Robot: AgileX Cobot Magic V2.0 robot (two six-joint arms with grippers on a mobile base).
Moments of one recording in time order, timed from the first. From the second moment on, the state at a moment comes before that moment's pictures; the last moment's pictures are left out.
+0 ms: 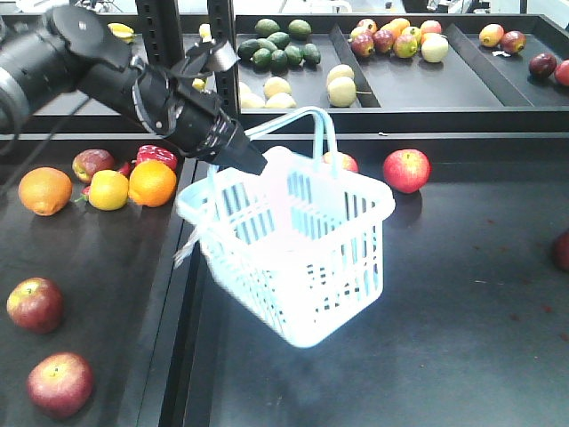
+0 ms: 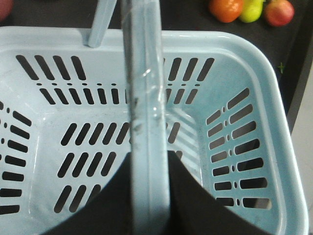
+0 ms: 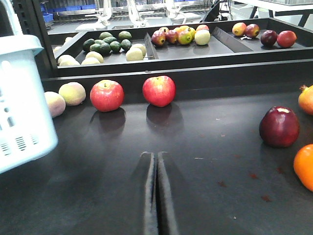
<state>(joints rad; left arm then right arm) -0.30 2.01 -1.96 -0.73 1.24 0.56 0.01 -0.01 0.03 -0.07 0.22 0.14</state>
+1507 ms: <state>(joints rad) -0.70 1.31 -1.35 -0.25 1.02 -0.13 0.01 -0.01 0.03 -0.07 0.23 0.14</state>
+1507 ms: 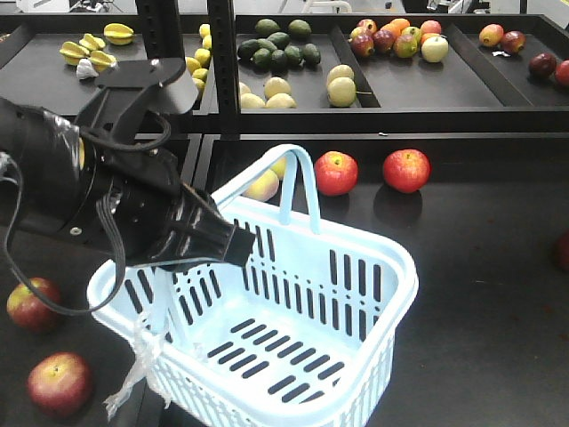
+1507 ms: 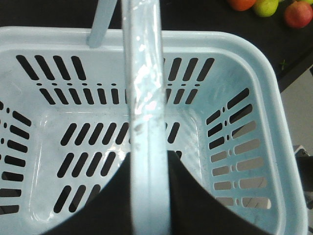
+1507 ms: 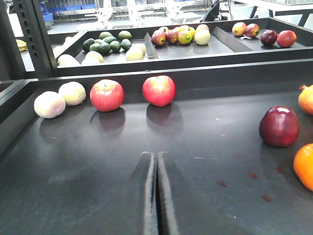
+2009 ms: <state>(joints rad) -0.70 1.30 -1.35 -0.25 1.07 -0.13 0.01 -0.01 0.03 -0.07 0.23 0.14</state>
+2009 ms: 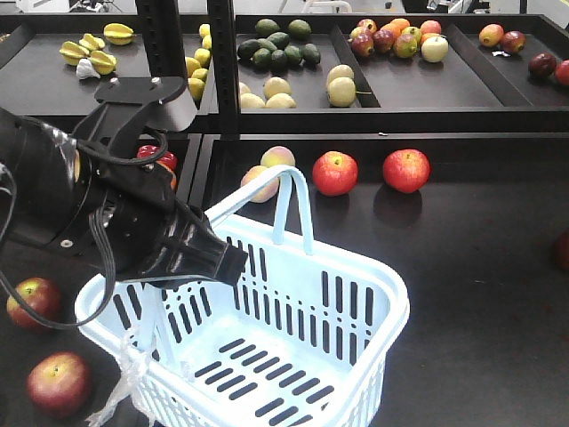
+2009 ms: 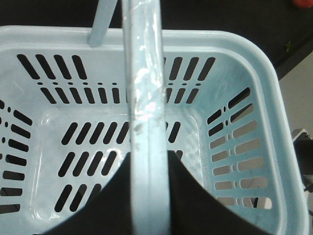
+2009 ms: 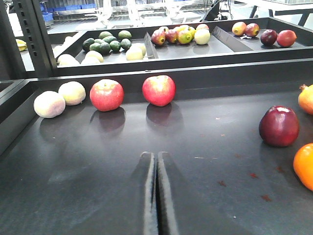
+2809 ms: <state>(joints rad) -0.70 1.30 -1.35 -0.25 1.07 -0.13 0.01 -0.01 0.03 -0.07 0.23 0.14</state>
